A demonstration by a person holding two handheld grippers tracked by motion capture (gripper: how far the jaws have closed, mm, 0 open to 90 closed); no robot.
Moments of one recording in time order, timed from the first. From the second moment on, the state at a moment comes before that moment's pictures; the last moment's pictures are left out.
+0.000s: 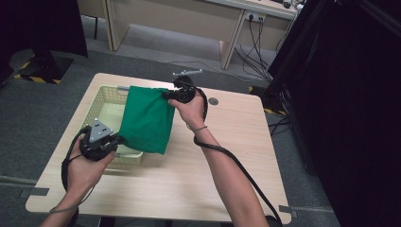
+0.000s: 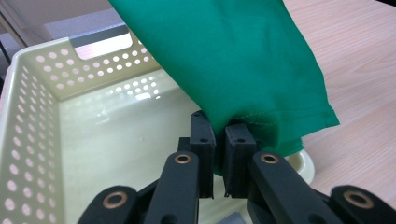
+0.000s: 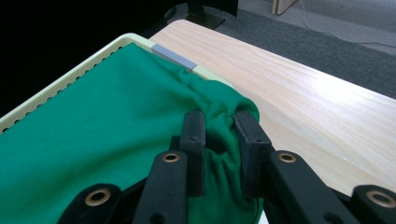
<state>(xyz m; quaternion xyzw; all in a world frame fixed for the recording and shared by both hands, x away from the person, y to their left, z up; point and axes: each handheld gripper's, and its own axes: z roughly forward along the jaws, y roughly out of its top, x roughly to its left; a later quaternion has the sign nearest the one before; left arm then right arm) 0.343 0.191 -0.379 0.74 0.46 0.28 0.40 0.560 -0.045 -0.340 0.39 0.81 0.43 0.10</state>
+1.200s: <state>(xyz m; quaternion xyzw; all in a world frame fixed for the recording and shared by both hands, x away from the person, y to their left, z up) 0.338 0.220 -0.379 0.72 0.49 0.29 0.40 0.558 -0.012 -0.340 0.38 0.82 0.43 0.09</state>
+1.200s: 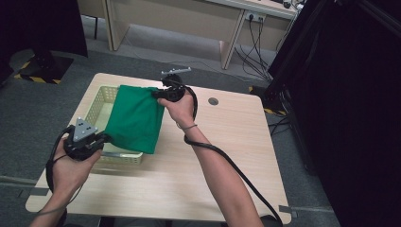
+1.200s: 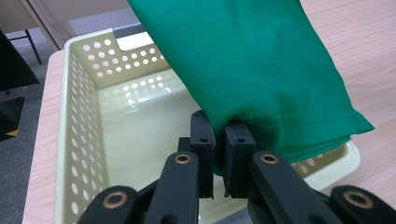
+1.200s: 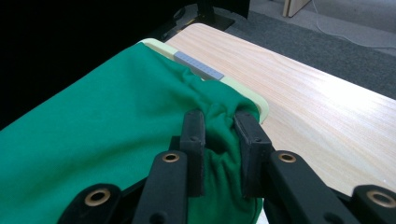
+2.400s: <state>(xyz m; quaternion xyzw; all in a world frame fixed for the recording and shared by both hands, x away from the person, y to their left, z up) 0.338 0.235 -0.380 0.72 0.49 0.30 0.38 0.557 0.008 -0.343 0.37 0.82 0.43 0.09</state>
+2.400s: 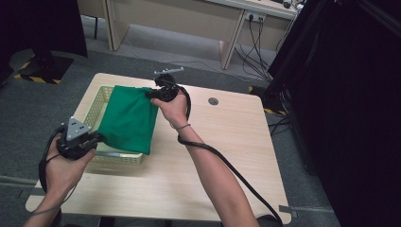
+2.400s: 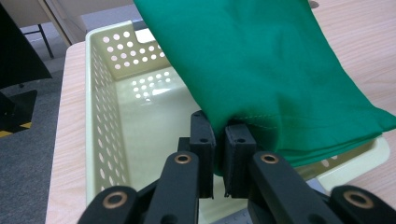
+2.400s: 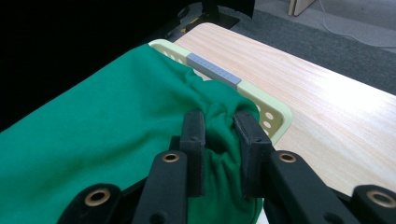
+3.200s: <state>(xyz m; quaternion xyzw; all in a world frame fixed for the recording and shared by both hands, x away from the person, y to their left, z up) 0.337 0.241 -0.381 0.72 0.50 0.31 0.37 0.556 0.015 -0.345 0.37 0.82 0.43 0.09</state>
